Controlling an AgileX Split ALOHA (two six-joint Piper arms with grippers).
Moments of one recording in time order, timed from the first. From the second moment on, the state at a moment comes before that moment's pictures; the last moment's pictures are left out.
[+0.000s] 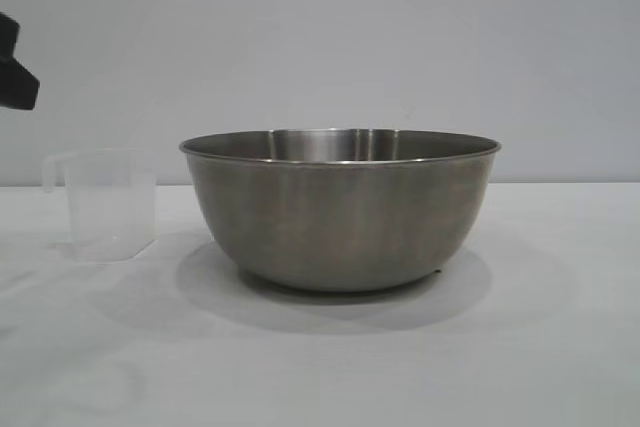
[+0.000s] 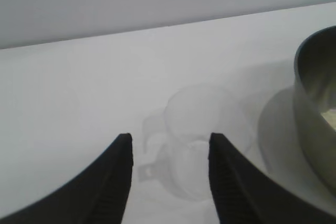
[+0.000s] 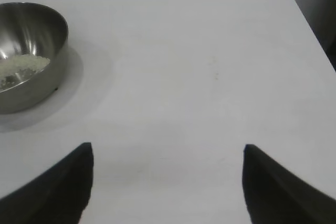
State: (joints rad) left arm -0.30 1.51 -0.25 -0.04 -0.83 0.00; right arm 0.01 -0.02 -0.49 0.07 1.14 -0.07
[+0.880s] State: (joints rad) left arm -0.30 0.96 -0.56 -0.01 0.31 0.00; right arm 0.01 -0.02 -0.49 0.07 1.14 -0.07
